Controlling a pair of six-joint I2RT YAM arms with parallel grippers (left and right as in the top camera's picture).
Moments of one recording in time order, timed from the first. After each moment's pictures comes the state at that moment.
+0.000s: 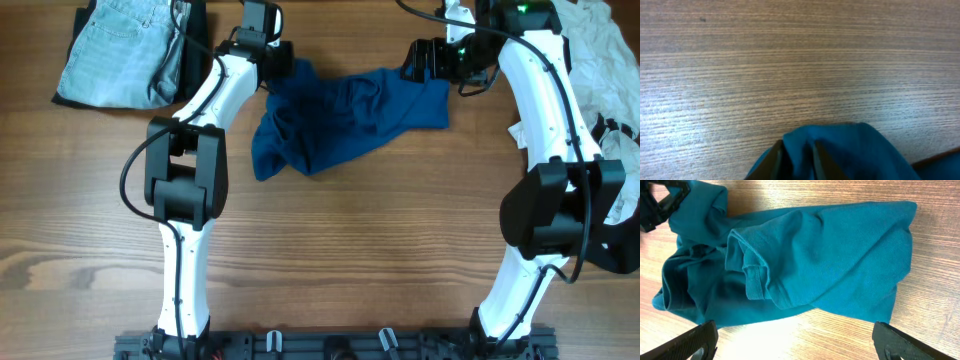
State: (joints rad) left arm -0.25 2.40 1.93 -0.44 0.04 -0.23; right arm 0.05 2.09 2.00 -1.16 -0.34 -0.01
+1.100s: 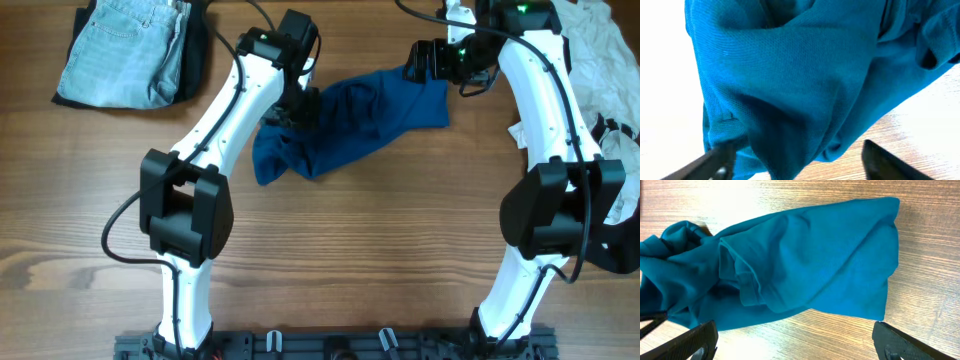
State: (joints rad) left arm -0.41 2.16 1.94 -1.23 0.07 -0.24; right arm 0.05 2.09 2.00 -1.17 -0.31 -0.01
